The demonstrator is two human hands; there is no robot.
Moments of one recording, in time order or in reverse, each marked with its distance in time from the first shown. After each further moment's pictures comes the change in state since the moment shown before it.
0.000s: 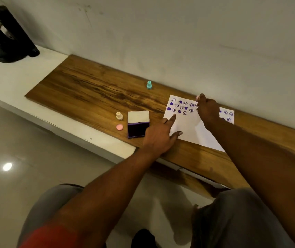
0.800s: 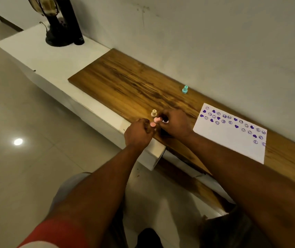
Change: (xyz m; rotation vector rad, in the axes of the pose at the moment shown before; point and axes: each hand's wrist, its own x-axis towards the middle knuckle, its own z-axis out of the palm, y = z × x) left_hand -0.070 -0.158 -0.059 -0.197 0.195 -0.541; right_hand -0.149 -0.077 0.144 -0.474 -0.445 -0.896
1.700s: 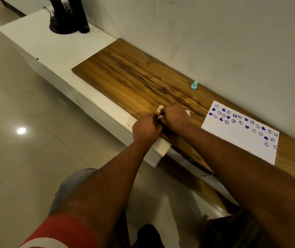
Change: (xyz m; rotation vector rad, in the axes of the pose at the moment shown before) left_hand 0.010 0.004 0.014 0.052 0.018 0.060; right_hand 0.034 -0.020 0.015 -0.402 -0.288 0.003
